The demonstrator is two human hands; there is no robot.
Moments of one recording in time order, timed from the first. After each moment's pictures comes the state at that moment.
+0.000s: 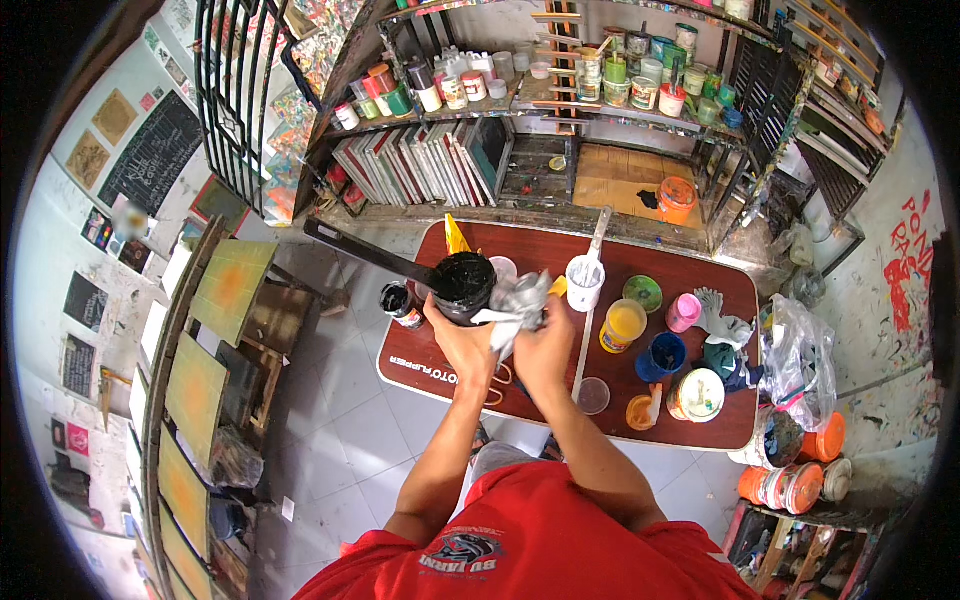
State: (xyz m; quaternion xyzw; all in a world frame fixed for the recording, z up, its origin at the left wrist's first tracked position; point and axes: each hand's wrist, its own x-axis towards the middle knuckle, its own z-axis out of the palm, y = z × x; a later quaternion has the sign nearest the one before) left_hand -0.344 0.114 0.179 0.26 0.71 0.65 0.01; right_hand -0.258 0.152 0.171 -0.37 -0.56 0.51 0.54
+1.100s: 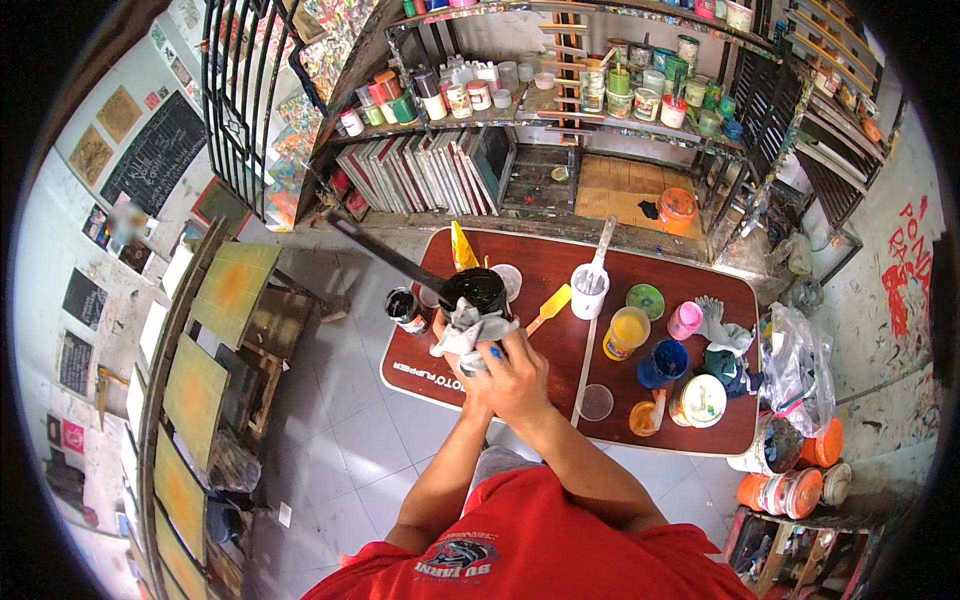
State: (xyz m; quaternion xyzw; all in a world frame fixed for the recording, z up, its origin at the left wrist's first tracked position) left_hand -0.347 0.094 0.146 0.25 0.44 0.84 0.18; right_hand -0.263 0.105 0.194 -0.20 -0.82 0.17 0.51
